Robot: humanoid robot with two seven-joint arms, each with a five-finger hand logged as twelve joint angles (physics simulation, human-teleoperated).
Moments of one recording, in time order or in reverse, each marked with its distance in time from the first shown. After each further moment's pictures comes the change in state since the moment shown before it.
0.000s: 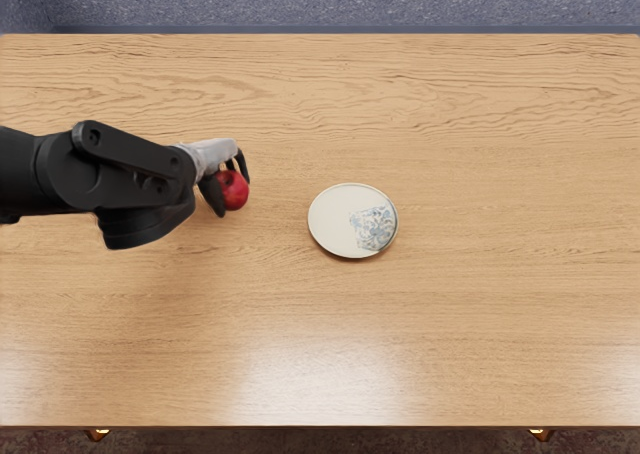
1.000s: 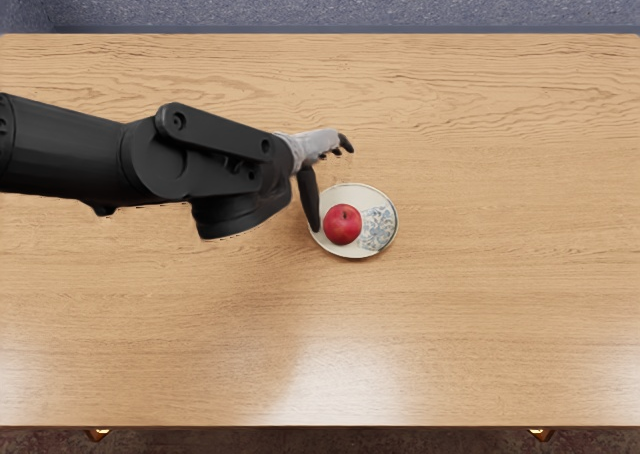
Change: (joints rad) left arm -0.027 -0.147 -0.199 0.088 -0.068 -0.066 -0.005; right arm 0.000 0.000 0.000 -0.001 0.000 0.000 0.000
